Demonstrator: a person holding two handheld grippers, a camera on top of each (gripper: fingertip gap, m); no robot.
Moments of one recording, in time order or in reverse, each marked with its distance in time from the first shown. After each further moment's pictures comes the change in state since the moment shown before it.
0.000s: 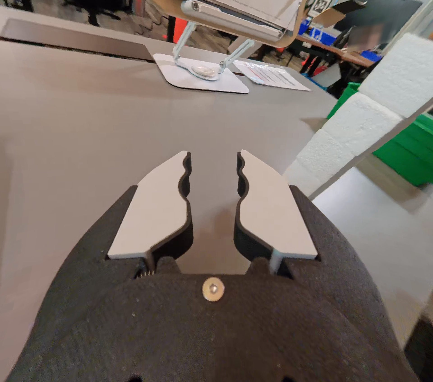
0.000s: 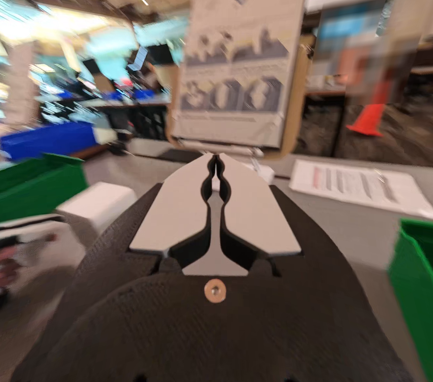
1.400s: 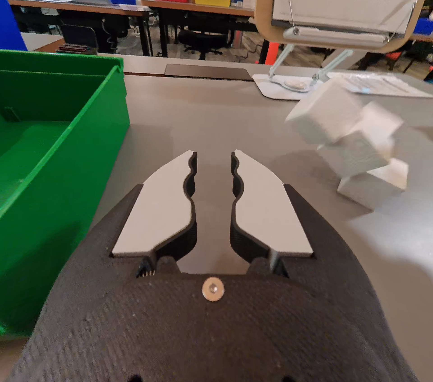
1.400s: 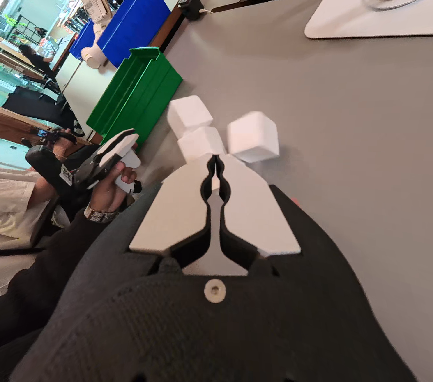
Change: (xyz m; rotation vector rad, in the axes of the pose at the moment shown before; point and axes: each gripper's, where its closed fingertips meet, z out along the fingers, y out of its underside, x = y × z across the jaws) left arm -0.070 -0.011 -0.087 0.097 -0.402 0.132; right arm -0.103 0.103 0.023 -0.725 -0.371 0.444
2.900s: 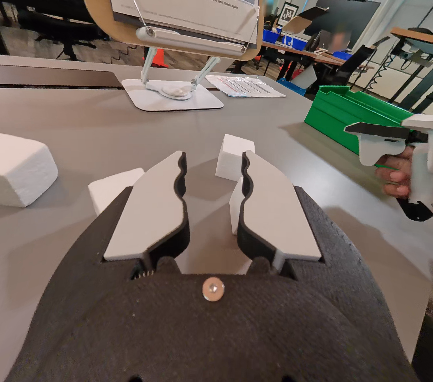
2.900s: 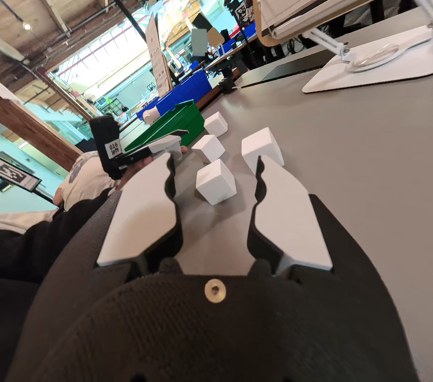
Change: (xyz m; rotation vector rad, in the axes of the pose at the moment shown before) left arm 0.143 -0.011 0.059 -0.018 0.500 -0.064; right arm 0.039 0.034 -0.047 0.398 -0.222 -0.075
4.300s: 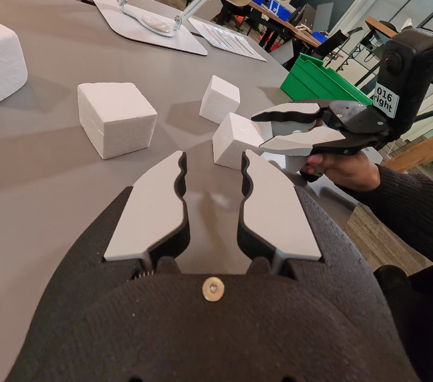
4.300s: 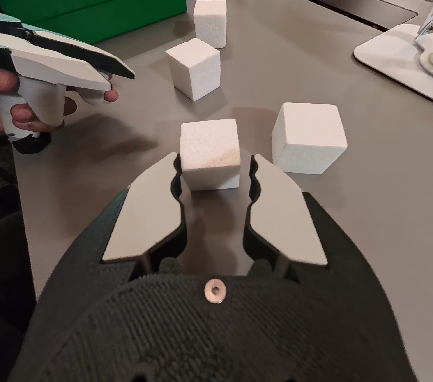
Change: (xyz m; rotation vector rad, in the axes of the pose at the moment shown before) left arm 0.003 0.046 -0.056 -0.166 0.100 -0.193; right arm -0.010 0.103 0.106 -0.444 0.153 -0.545
